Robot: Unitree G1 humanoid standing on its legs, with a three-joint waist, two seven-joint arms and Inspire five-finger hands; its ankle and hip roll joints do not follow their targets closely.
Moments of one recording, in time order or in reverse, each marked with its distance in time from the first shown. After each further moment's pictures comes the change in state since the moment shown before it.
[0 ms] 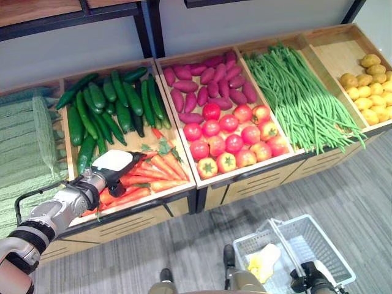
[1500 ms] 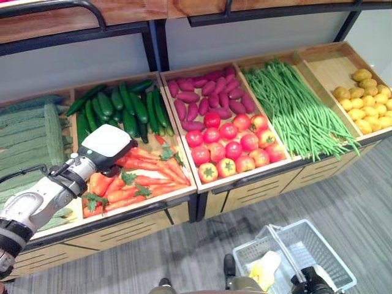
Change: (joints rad) left arm 0.157 0.135 0.241 -0.328 0.083 -0.029 0.099; right arm 0.047 0.003 0.016 -0.003 -0.006 0.009 -0.001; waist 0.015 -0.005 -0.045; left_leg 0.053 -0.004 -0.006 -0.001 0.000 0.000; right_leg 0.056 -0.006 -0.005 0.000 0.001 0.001
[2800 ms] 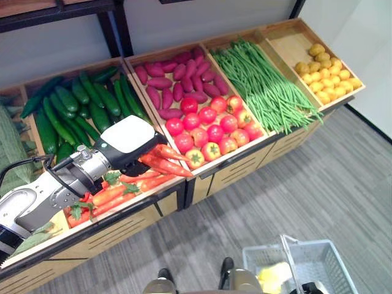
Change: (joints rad) left arm 0.002 0.080 0.034 -0.299 -0.183 -0.069 -0.102; right arm -0.011 0.031 -0.077 0.045 0.004 0.029 0.015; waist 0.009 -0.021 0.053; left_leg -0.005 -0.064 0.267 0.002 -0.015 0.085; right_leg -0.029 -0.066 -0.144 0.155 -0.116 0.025
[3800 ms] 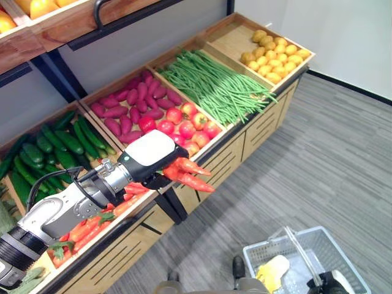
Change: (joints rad) left arm -0.009 -0.122 -0.082 -0.048 -0.003 -0.018 0.002; right arm -0.034 -0.090 0.009 -0.004 0.003 -0.021 -0.023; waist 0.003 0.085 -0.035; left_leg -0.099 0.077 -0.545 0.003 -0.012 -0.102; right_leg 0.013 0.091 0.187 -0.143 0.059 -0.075
